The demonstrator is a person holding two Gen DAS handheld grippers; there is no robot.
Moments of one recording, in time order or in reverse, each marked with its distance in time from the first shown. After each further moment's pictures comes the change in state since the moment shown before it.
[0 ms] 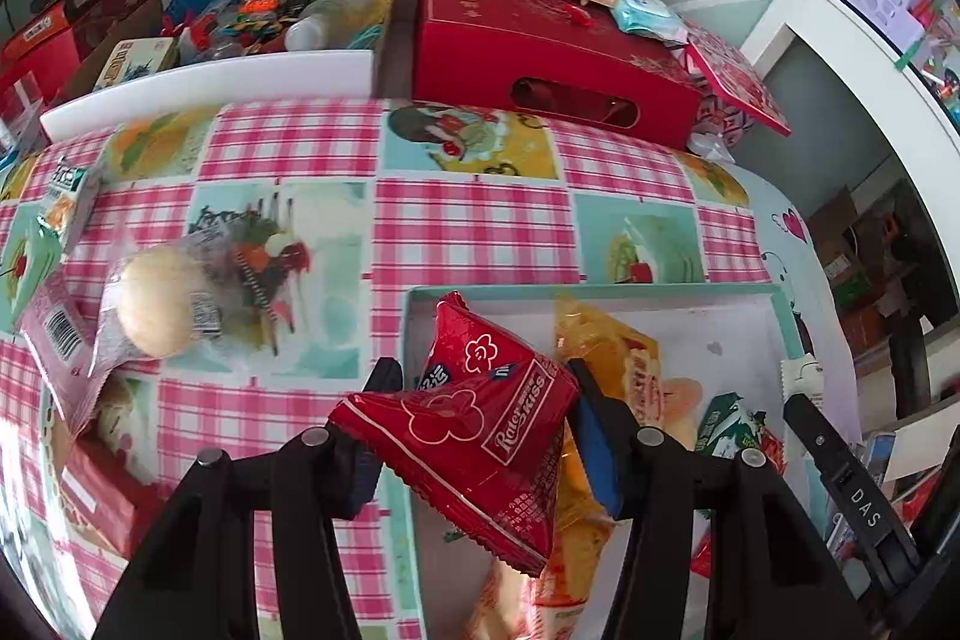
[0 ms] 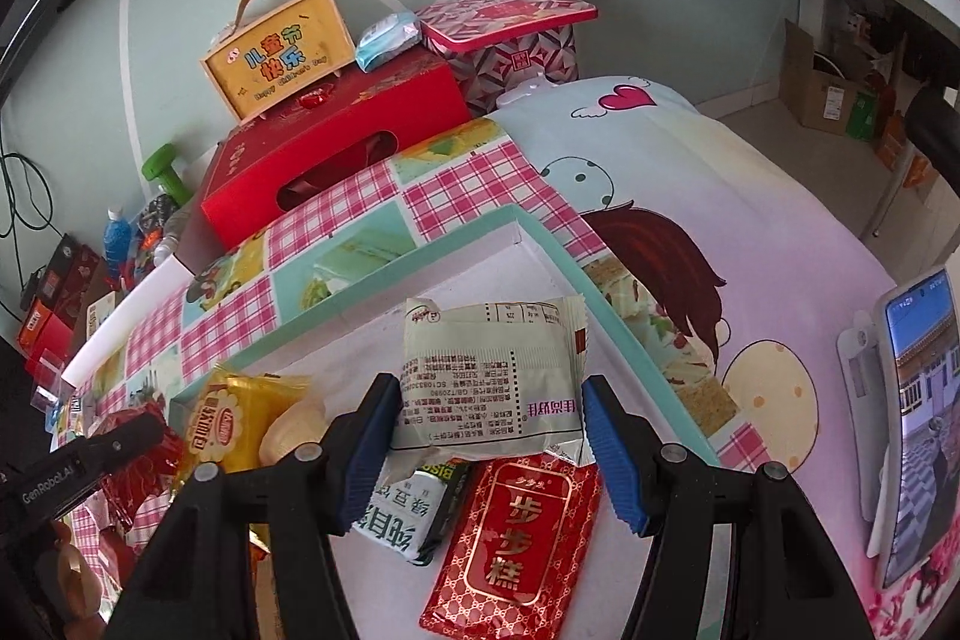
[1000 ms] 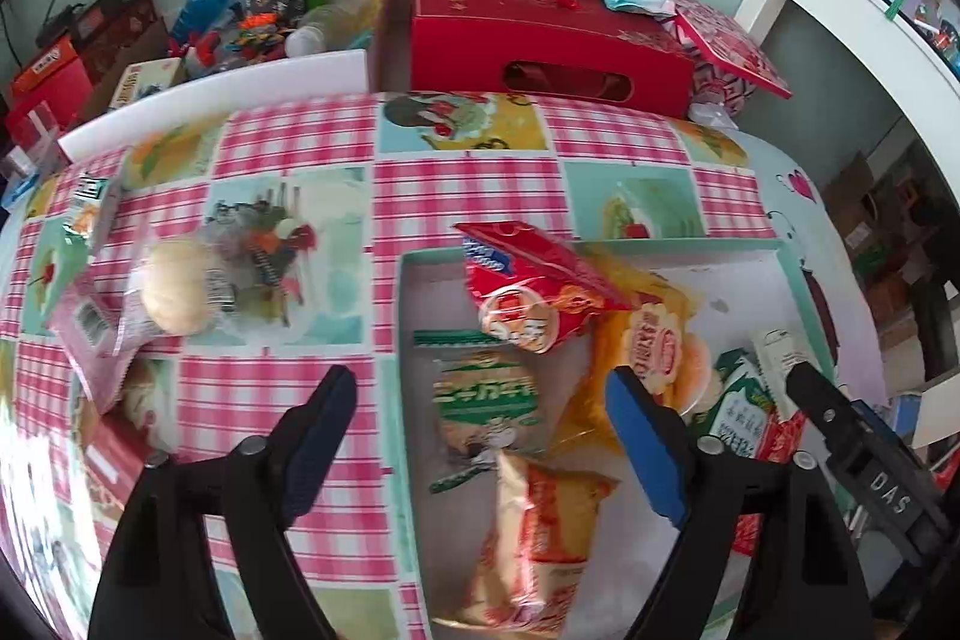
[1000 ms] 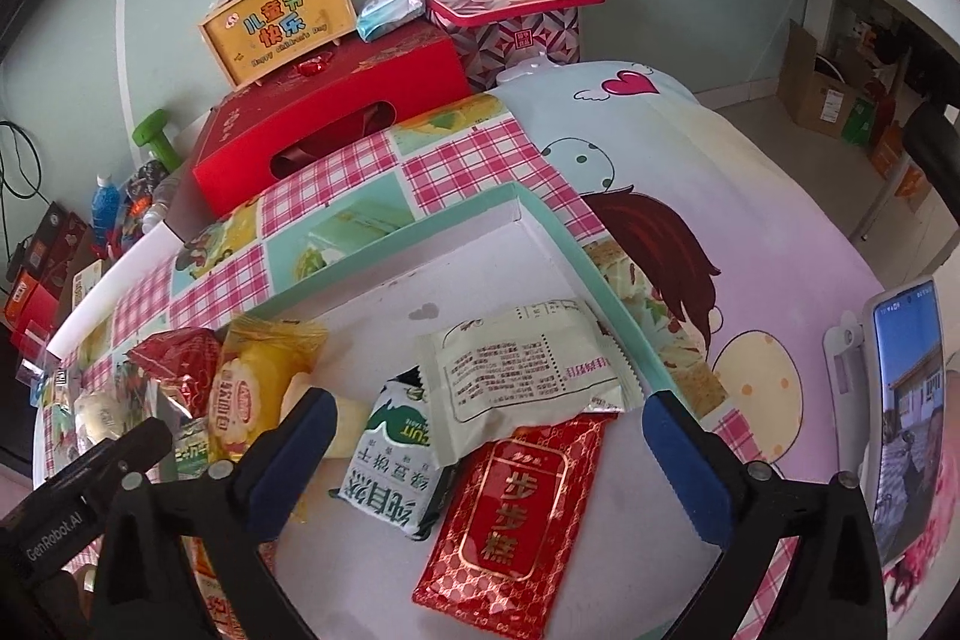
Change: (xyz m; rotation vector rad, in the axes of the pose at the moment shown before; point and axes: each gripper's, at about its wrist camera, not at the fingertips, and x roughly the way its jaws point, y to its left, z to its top) left arm -0.013 -0.013 -0.021 0.057 0.001 0.099; right arm -0.005 0.010 -0.001 -0.041 0.069 -0.046
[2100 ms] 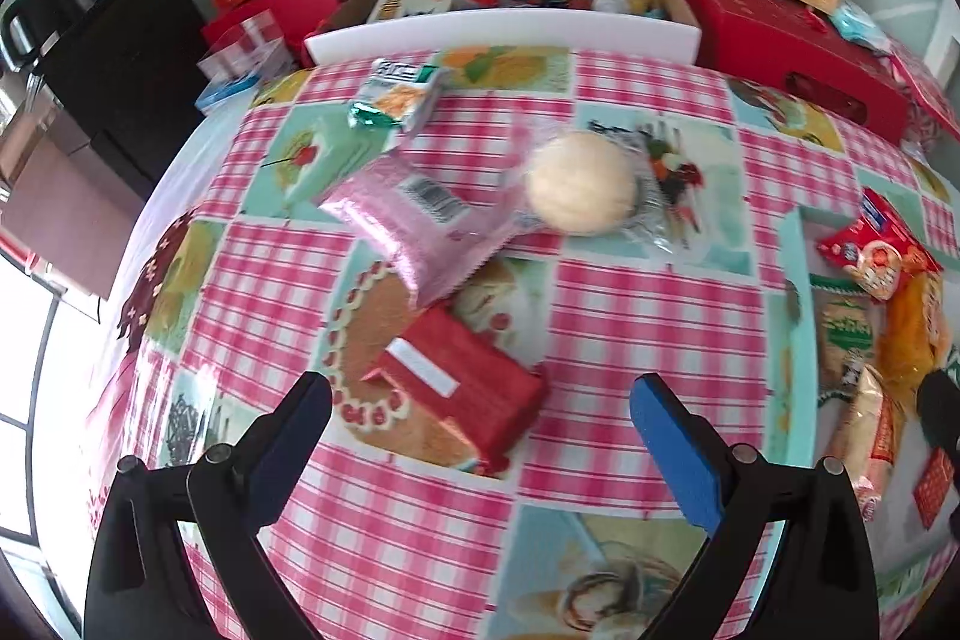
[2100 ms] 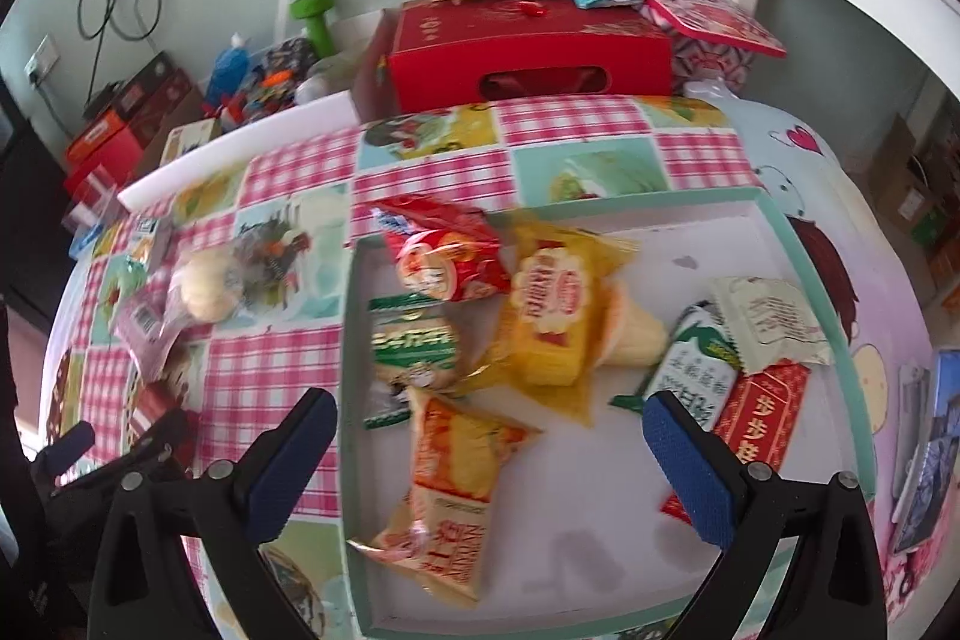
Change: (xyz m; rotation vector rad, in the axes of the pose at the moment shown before) left arm -0.030 0.143 -0.054 -0.206 0.021 0.404; right arm -0.025 0.144 -0.054 -0.311 0.051 0.087
